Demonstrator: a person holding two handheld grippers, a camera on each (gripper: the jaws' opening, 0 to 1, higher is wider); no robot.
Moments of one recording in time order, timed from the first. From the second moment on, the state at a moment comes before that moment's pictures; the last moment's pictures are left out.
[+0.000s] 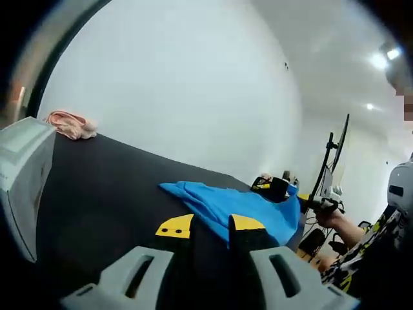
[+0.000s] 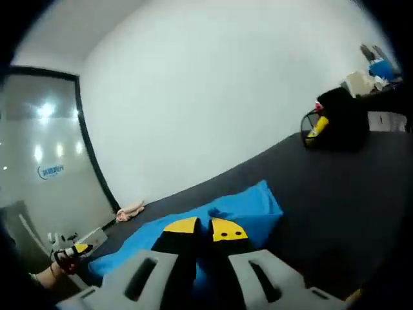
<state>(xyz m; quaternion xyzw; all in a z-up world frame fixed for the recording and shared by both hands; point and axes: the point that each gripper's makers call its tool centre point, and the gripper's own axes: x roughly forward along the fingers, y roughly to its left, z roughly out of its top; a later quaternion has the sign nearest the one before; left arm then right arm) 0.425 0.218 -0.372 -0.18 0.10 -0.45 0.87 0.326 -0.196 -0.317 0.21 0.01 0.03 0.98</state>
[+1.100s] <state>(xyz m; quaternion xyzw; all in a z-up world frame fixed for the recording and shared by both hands) 0.424 0.259 -0.379 -0.20 0.10 -0.40 0.89 0.366 0.104 -0.413 -0.18 0.12 0.32 0.92</state>
